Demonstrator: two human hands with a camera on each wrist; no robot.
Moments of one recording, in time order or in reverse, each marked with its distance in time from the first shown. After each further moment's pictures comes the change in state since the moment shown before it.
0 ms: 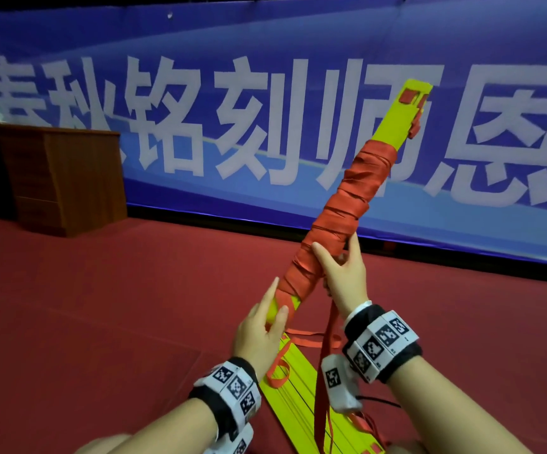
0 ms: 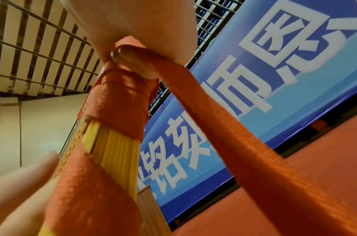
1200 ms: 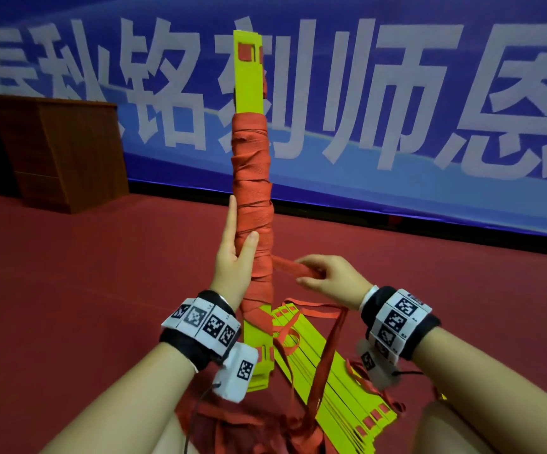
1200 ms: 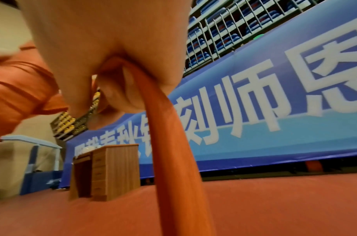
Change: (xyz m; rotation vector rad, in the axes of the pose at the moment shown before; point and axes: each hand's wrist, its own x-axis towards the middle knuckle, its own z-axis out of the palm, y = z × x) left_hand 0.036 0.014 -0.077 -0.504 0.224 0.165; right_hand -0.024 0.032 0.004 -0.706 -0.745 -0.135
